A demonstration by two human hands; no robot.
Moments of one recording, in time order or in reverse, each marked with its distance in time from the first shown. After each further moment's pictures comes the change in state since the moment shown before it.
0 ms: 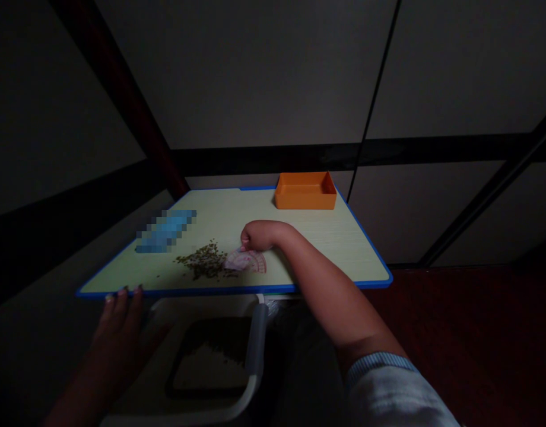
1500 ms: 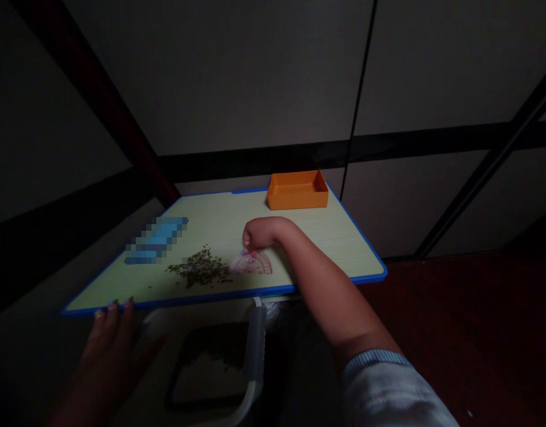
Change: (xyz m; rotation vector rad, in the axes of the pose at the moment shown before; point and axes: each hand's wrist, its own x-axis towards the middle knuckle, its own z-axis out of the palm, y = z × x) left_hand 0.000 0.001 0.000 -0.008 -0.004 -0.017; right_hand -0.011 0.011 -0.011 0.098 -0.069 0.064
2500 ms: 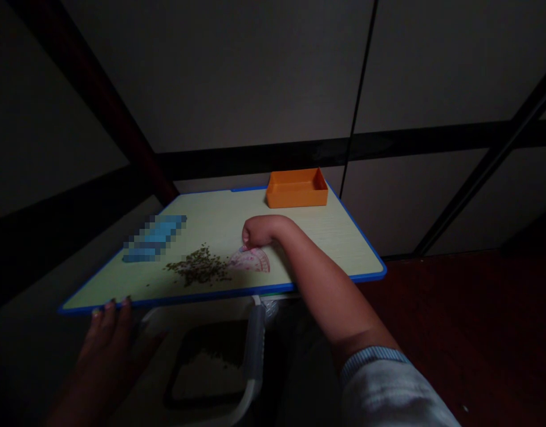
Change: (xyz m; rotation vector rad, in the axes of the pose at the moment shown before) left_hand -0.001 -0.004 0.003 0.020 0.026 0.005; right_hand 0.002 0.000 0.001 -0.038 0.009 0.026
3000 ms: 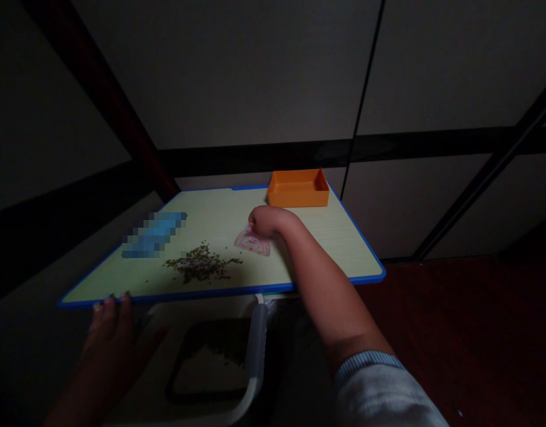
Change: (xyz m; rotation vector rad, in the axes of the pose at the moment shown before) left_hand 0.002 0.008 0.003 -0.040 0.010 -0.017; right_hand -0.010 -0.003 -0.012 -0.199 0.234 0.198
